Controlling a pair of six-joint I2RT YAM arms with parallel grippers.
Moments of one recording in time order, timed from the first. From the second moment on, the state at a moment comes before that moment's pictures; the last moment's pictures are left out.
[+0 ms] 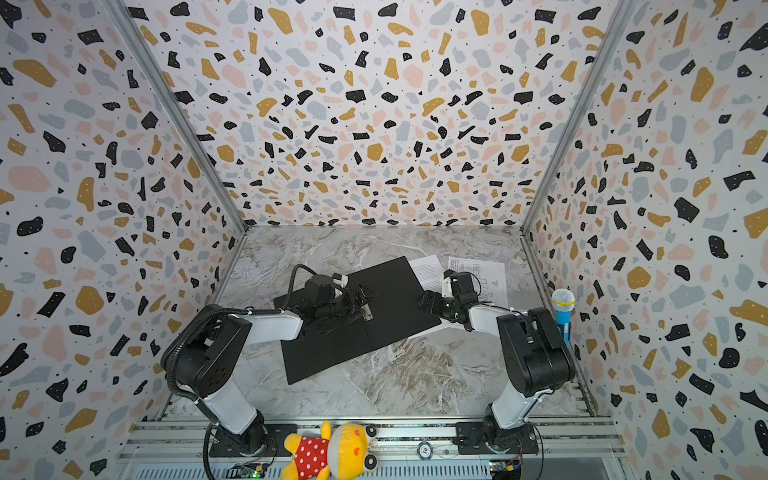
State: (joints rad) left arm -0.48 1.73 0.76 0.41 0.51 -1.11; right arm 0.26 1.66 0.75 0.08 -0.43 0.50
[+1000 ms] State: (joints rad) left arm -0.37 1.89 1.01 0.27 0.44 -0.99; right arm 0.25 1.66 0.74 0.09 -0.46 0.48
